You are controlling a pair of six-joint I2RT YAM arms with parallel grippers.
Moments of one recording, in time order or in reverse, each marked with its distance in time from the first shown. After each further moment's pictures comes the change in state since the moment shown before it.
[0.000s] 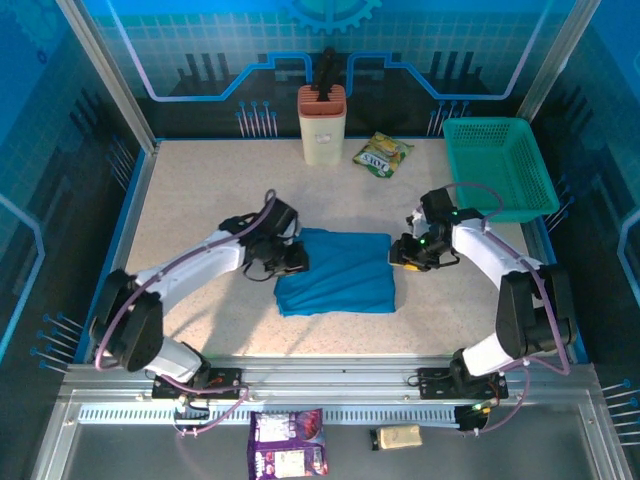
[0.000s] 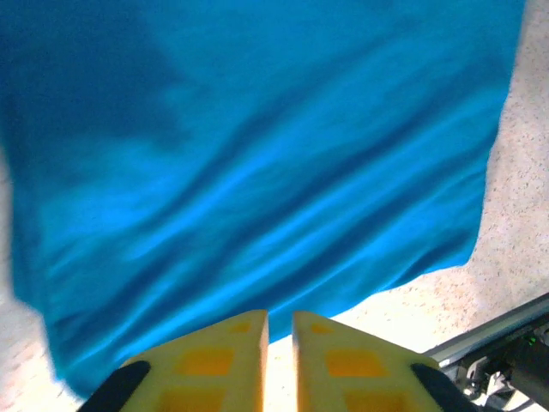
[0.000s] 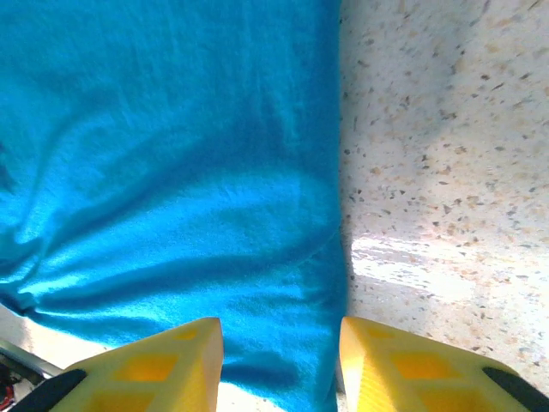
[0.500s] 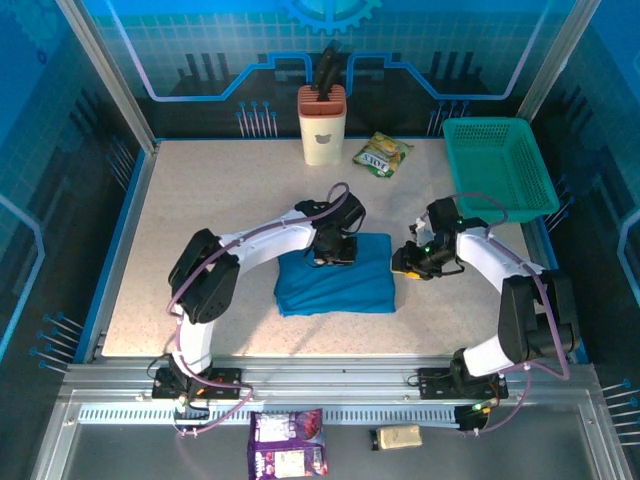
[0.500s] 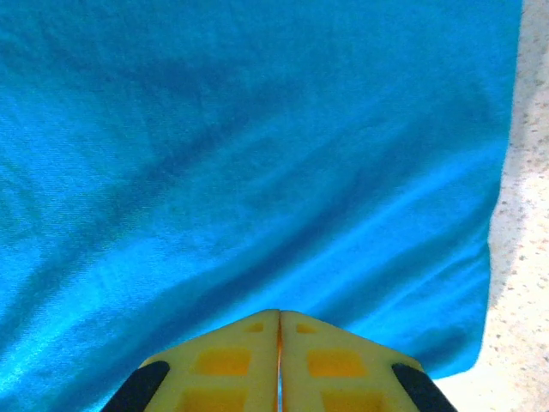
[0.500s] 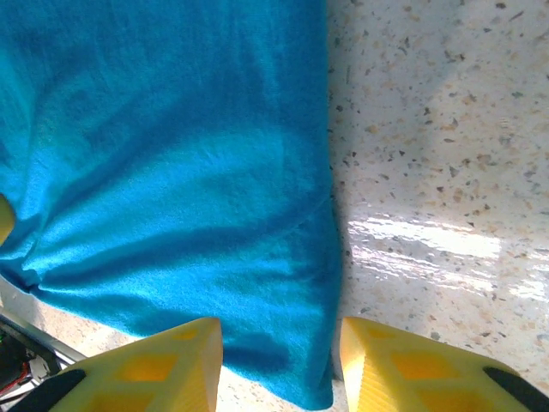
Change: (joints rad) left arm -0.182 0.449 0.454 -0.132 -0.177 -0.022; right arm -0.030 -0.024 -0.092 0.046 -0.074 -0.030
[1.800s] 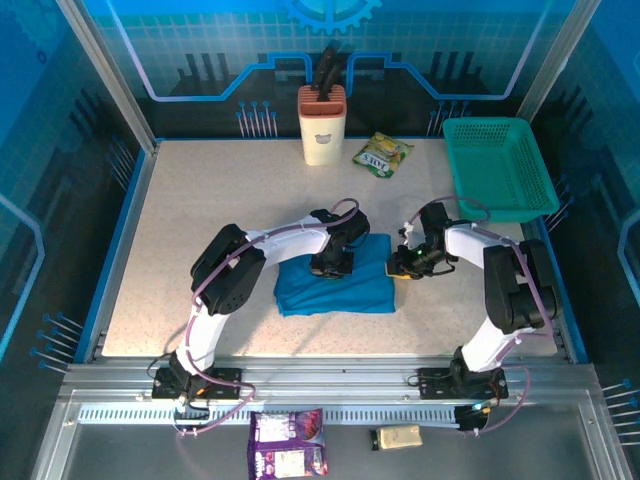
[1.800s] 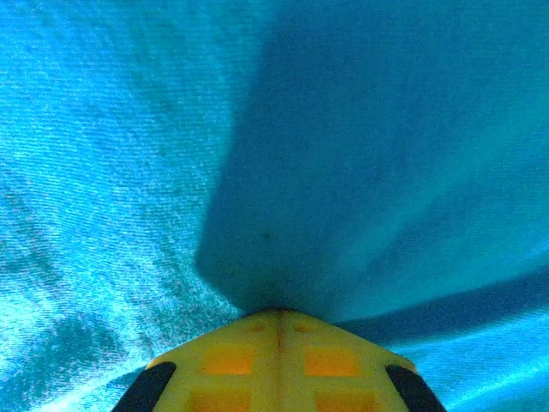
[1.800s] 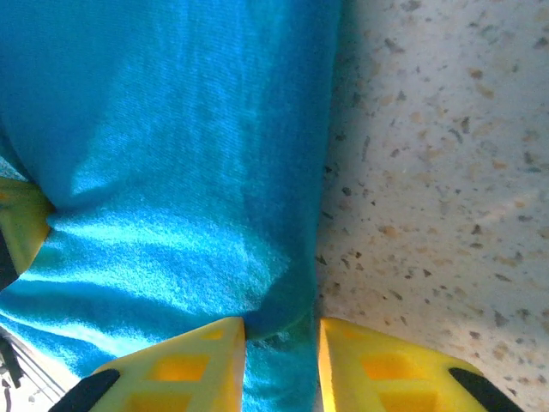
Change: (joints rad) left arm -0.010 0.137 0.004 -0.065 -0.079 0.007; right arm 0.000 0.200 -0.010 0.154 -0.058 -0.132
